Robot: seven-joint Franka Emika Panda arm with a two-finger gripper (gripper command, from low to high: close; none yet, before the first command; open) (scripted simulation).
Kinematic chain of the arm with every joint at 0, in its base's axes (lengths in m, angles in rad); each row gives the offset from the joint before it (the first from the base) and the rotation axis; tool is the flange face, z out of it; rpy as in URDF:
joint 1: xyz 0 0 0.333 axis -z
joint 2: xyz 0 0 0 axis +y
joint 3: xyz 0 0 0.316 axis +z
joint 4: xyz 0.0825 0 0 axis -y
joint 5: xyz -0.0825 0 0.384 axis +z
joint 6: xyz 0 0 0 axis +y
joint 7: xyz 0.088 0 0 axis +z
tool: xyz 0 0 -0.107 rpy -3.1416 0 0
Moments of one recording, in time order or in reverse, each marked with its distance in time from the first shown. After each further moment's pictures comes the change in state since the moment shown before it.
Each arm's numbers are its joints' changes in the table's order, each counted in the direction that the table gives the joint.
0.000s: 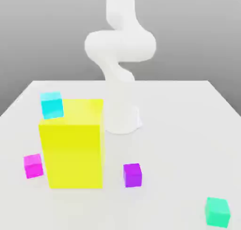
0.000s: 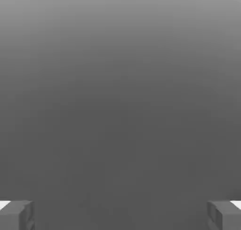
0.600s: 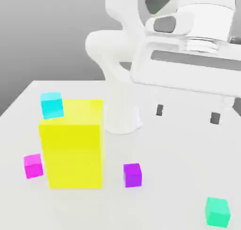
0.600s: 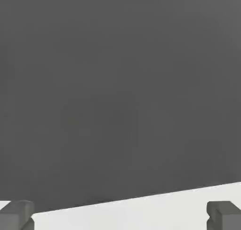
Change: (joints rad) arm 0.078 0.659 0.325 -0.001 -0.282 -0.160 -0.549
